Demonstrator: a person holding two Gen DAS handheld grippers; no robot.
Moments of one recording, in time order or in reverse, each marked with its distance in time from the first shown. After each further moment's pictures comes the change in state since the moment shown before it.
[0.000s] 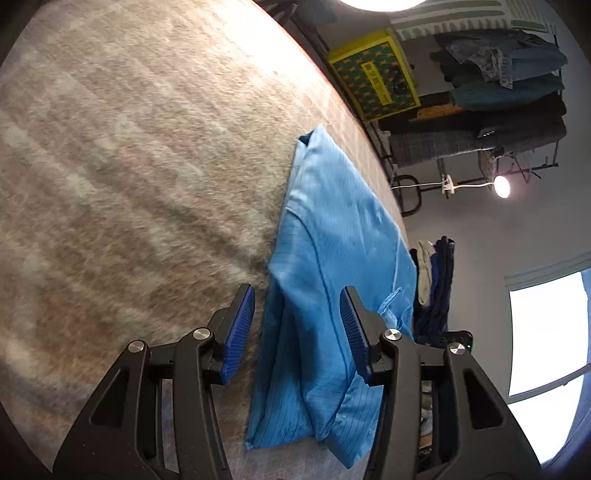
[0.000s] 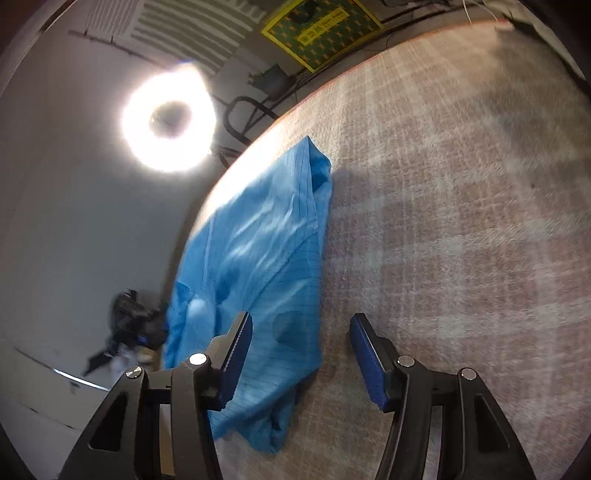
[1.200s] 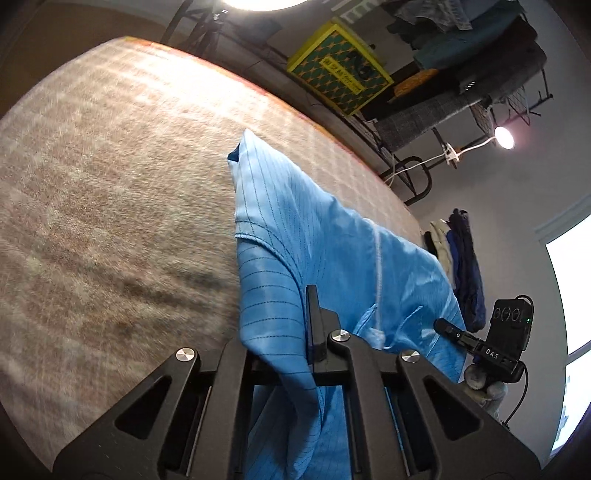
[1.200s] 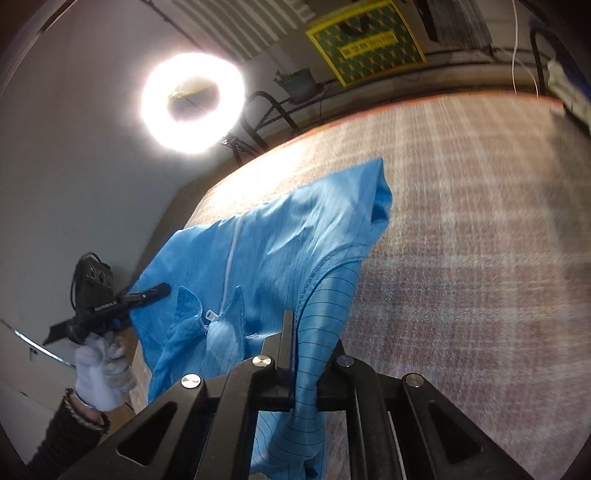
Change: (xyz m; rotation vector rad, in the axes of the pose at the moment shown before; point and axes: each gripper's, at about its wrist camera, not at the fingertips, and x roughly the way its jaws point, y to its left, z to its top) left arm 0.022 -0.099 -0.016 0.253 -0.069 0.149; right arm 0.009 0.107 -0.007 -0.214 -0.024 -0.160
